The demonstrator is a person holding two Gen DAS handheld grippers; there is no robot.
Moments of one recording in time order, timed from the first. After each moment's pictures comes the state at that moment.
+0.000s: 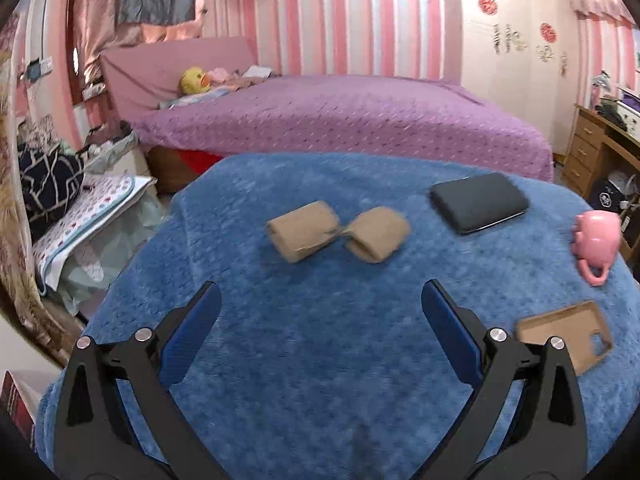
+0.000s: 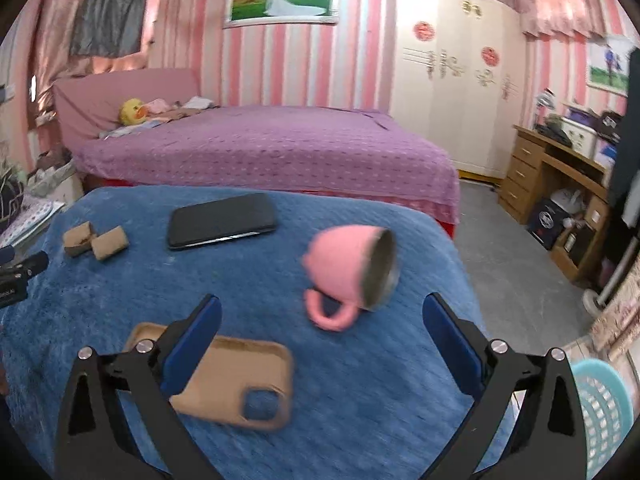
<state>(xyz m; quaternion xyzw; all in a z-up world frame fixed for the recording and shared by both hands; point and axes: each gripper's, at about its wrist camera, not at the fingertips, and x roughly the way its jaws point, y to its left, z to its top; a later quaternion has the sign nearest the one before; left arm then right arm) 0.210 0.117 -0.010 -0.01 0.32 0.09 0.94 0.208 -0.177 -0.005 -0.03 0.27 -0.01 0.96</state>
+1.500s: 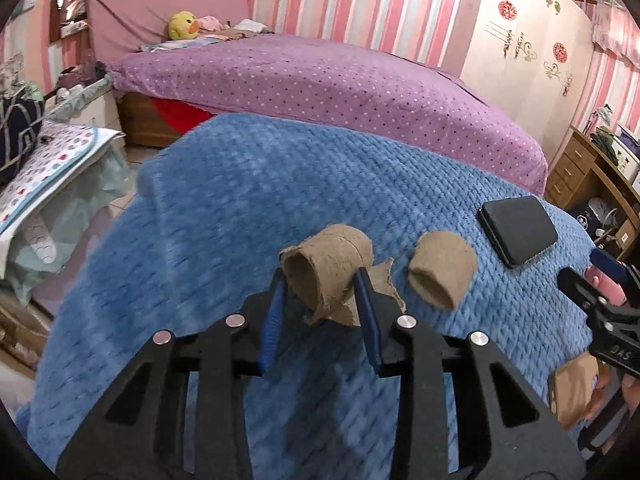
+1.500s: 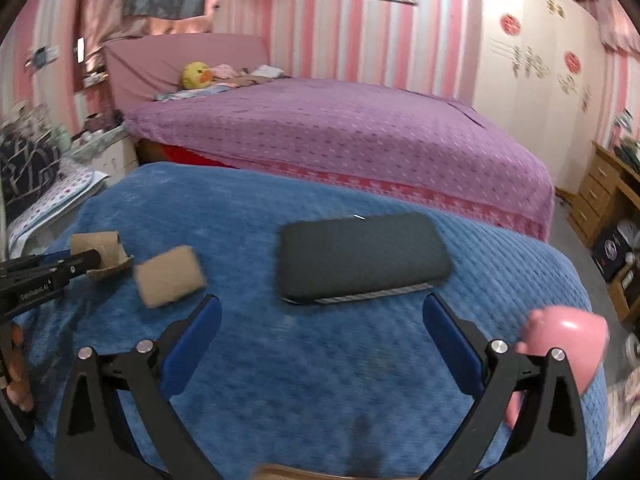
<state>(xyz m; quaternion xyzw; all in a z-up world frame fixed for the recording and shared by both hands) 0.281 0.195 -0.029 -0.10 0.37 0.04 0.92 0.319 -0.032 -0.024 -0.06 0.31 0.12 0.94</state>
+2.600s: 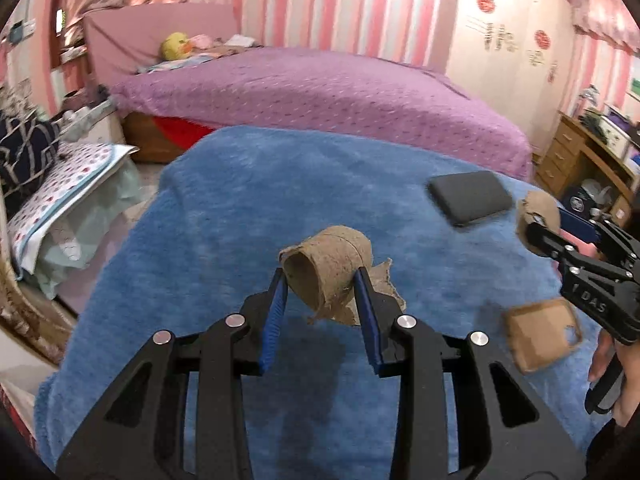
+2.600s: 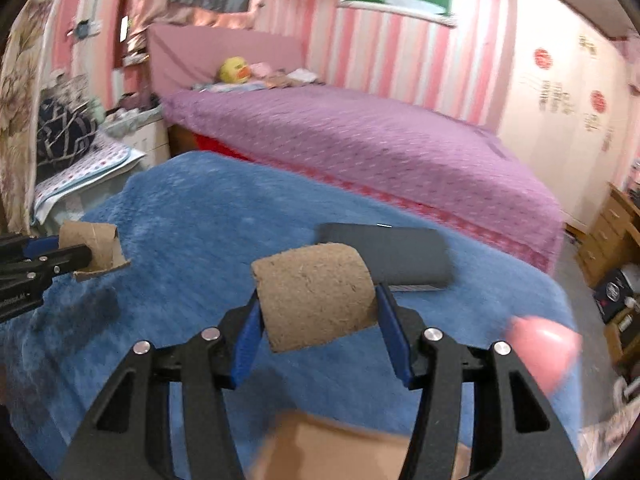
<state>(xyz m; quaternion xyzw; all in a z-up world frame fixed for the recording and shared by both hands) 0.208 0.148 0.001 -0.06 0.36 0.02 0.93 0.252 -0.071 0.009 -0.09 0.29 0.13 0.94</state>
